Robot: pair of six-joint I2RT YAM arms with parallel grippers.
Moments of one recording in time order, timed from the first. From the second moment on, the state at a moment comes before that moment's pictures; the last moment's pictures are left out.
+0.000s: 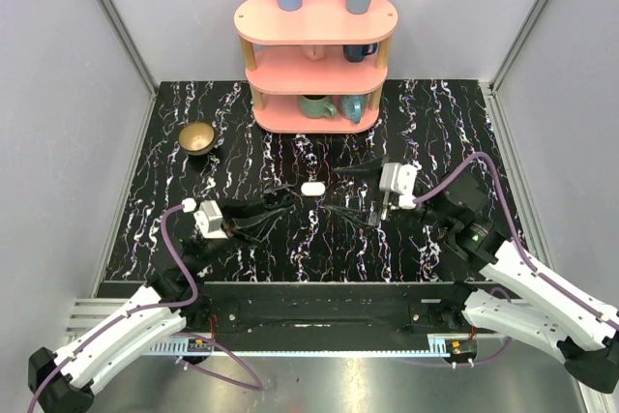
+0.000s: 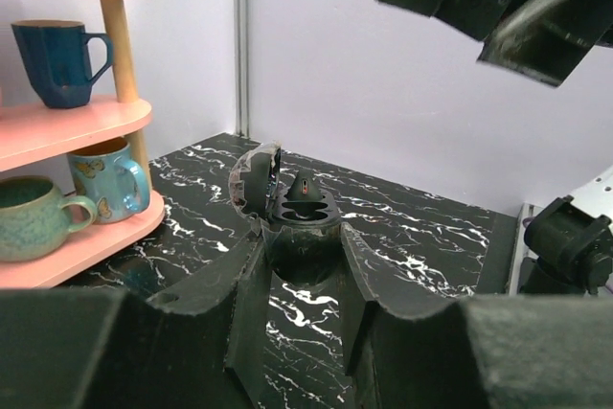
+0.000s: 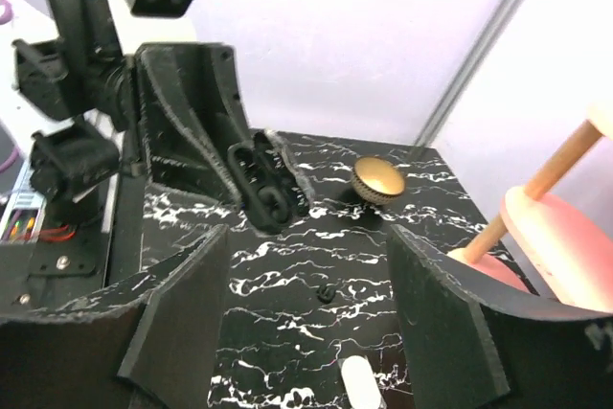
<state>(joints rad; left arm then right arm) -0.75 0.39 0.21 0.59 0.26 -0.18 0.84 0.83 0.84 0.15 -0.54 -0.26</state>
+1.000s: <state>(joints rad) -0.75 0.05 0.29 0.23 0.05 -0.18 0.84 0.91 1.04 -0.04 0.11 0.27</state>
